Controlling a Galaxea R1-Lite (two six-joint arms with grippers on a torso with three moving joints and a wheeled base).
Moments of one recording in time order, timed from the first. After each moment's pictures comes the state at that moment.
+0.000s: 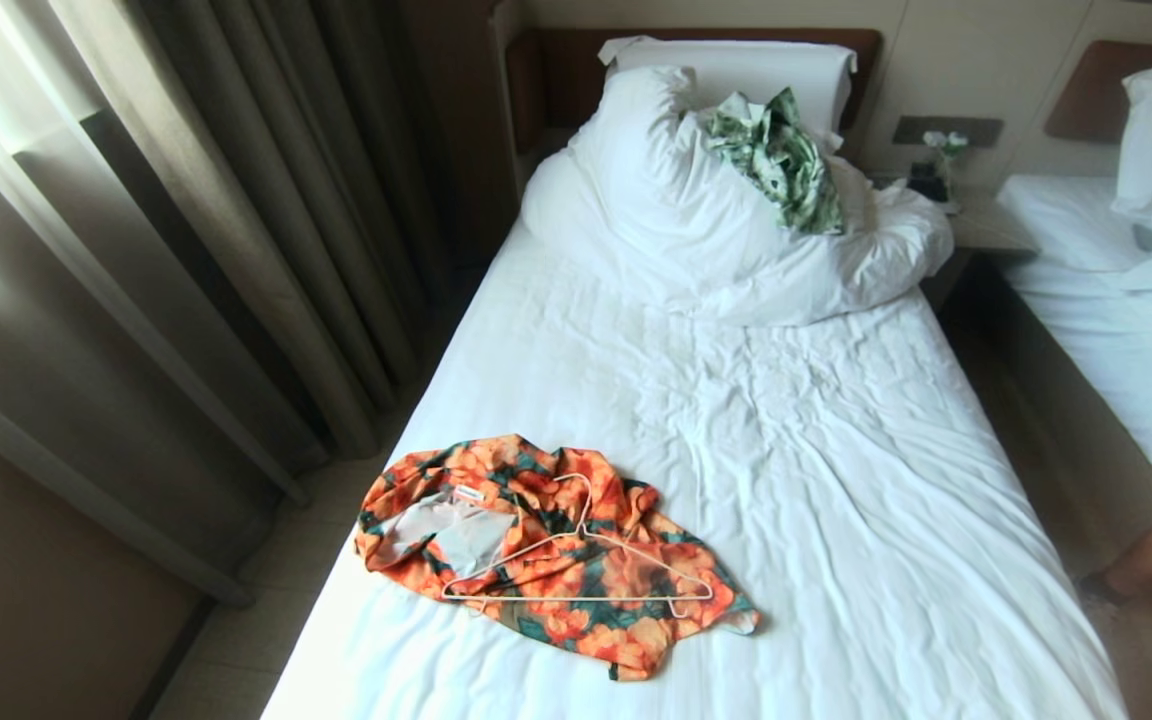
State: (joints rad) left arm 0.01 0.11 -0.22 -0.22 0.18 0.08; right arm 0.03 0.21 -0.68 0.42 0.13 0.15
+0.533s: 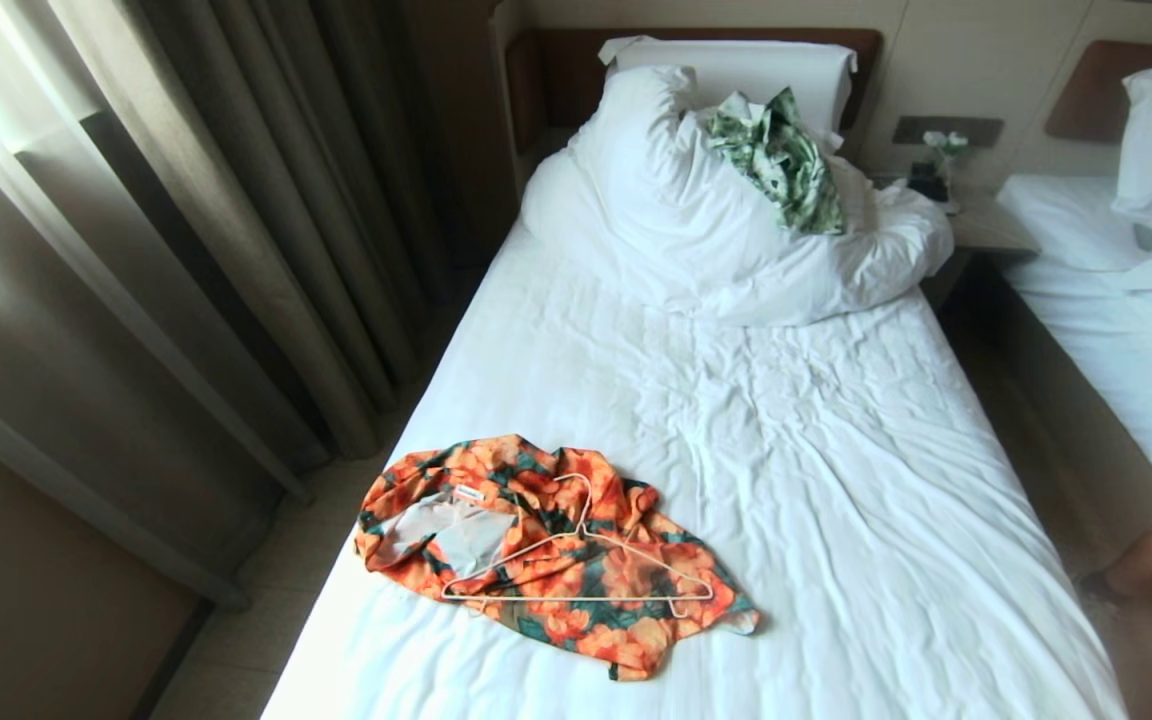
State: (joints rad) left arm 0.01 0.00 -0.01 -0.17 0.02 0.07; right arm 0.01 0.01 -0.29 0.21 0.06 0.12
